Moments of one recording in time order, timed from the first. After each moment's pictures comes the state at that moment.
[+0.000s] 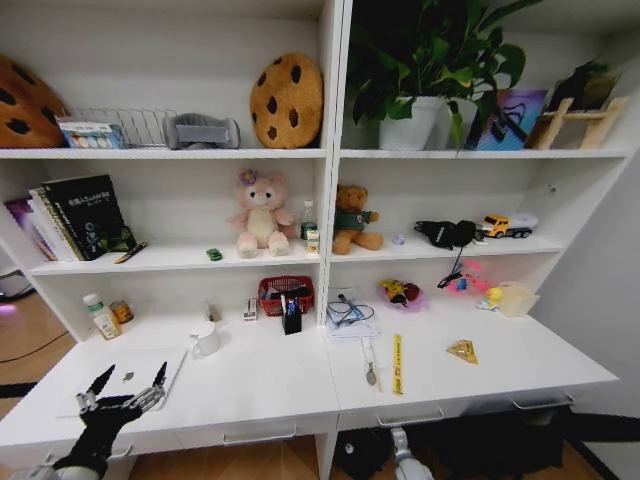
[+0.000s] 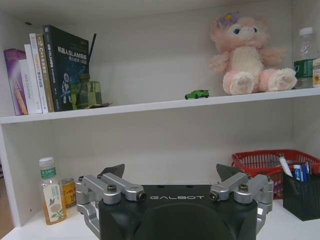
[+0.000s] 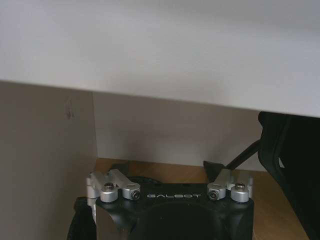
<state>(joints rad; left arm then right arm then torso) 2.05 -1.35 -1.06 -2.42 -0.45 0.06 0.04 -1.11 1.41 0.48 0.71 -0.02 0.27 -0.04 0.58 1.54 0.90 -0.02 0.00</state>
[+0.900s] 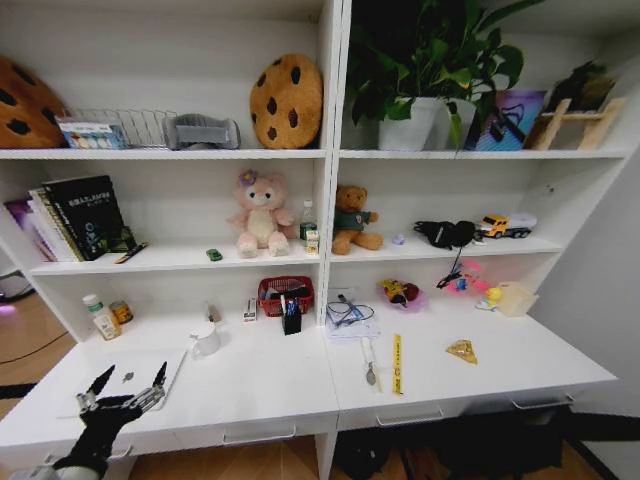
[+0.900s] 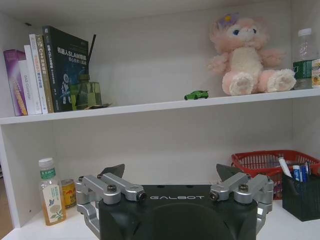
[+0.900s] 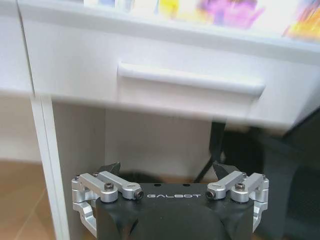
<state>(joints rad) 2.05 -1.35 -1.06 -2.42 -0.45 0.06 0.04 -1.92 1.36 0.62 1.56 0.07 0.43 -0.05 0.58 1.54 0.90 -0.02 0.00</state>
